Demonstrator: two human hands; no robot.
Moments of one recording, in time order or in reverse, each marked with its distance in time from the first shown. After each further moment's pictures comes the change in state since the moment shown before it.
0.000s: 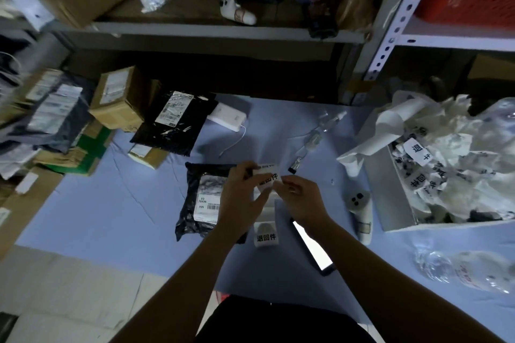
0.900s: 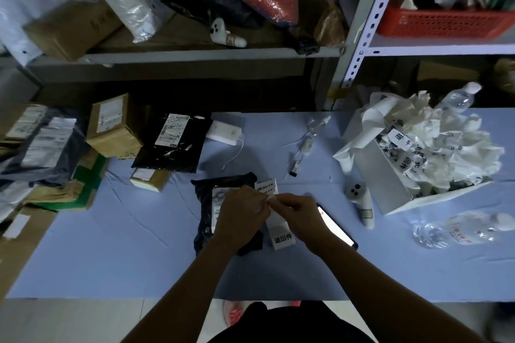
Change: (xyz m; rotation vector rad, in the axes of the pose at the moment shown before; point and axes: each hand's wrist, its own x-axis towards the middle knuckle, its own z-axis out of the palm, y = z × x) left_hand -0.017 -0.026 -0.056 0.042 -0.121 0.375; right_hand -0.047 -0.011 0.053 0.051 0.031 0.039
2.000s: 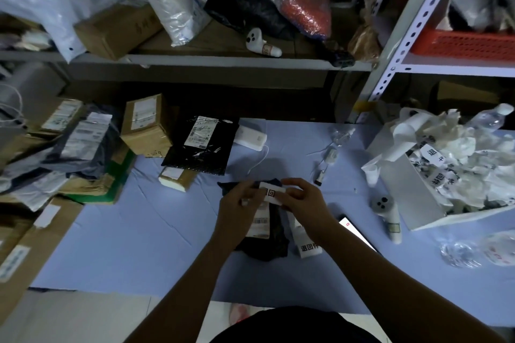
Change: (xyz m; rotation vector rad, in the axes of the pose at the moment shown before) left_hand -0.025 -0.043 -0.053 -0.616 0.138 -0.574; right_hand 0.026 -0.046 0.061 0.169 0.057 0.104
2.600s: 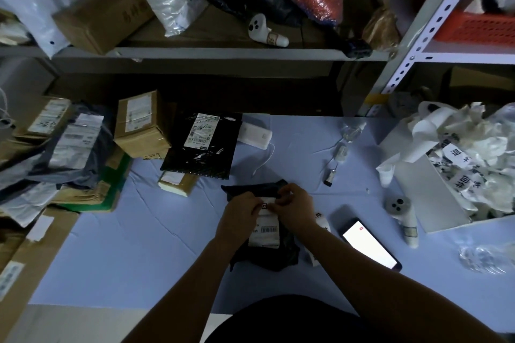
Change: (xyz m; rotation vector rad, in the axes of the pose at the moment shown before) left_hand 0.047 -0.065 -0.003 0.535 -0.190 0.144; right_hand 0.062 0.049 0.037 -0.540 0.186 0.026
